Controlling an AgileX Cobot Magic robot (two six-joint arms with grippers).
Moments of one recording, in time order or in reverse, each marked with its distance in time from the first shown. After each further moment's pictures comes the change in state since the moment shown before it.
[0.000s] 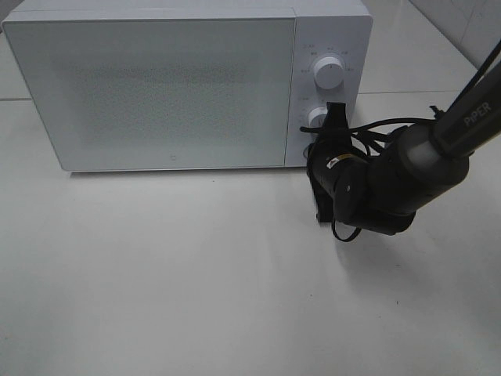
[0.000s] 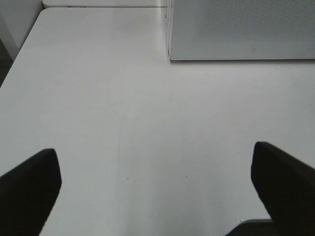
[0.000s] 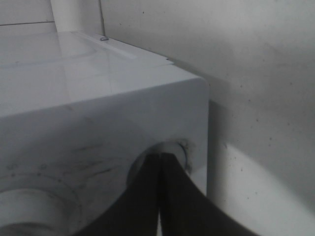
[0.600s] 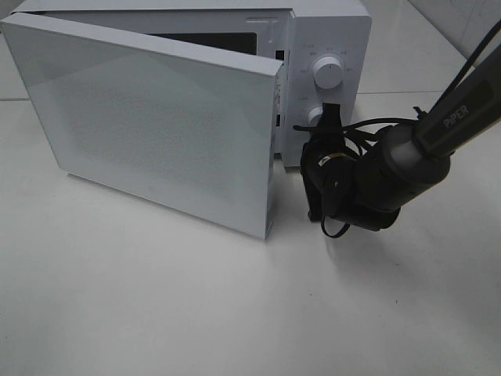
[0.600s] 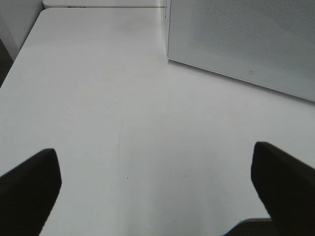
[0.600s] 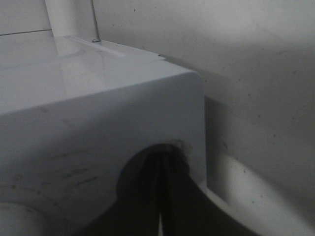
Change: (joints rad) left arm 0.000 0.000 0.000 0.000 0.000 0.000; right arm 0.002 0.049 -0.072 0.045 0.019 0.007
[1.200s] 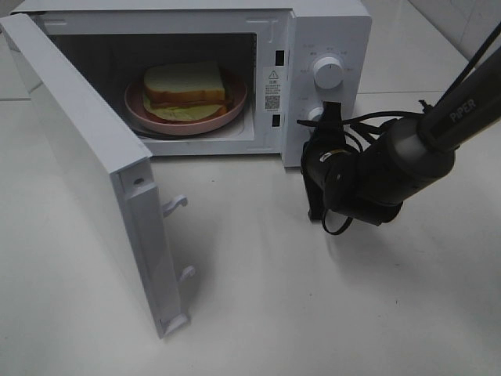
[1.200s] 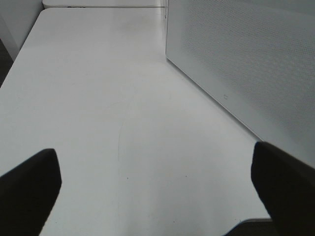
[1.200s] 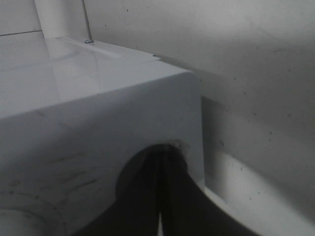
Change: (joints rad) left arm 0.000 0.000 0.000 0.000 0.000 0.000; right arm -0.004 -0.018 -0.003 0.010 0.056 -0.008
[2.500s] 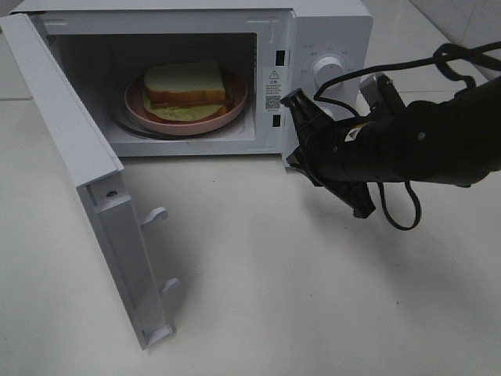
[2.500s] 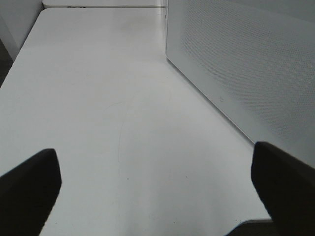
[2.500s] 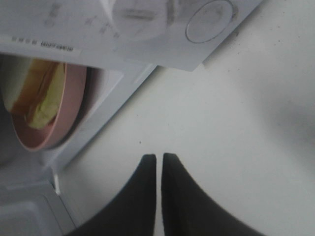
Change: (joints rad) left arm 0.000 0.000 0.000 0.000 0.000 0.000; right arm 0.015 -0.424 0.197 -0.287 0.498 -0.512
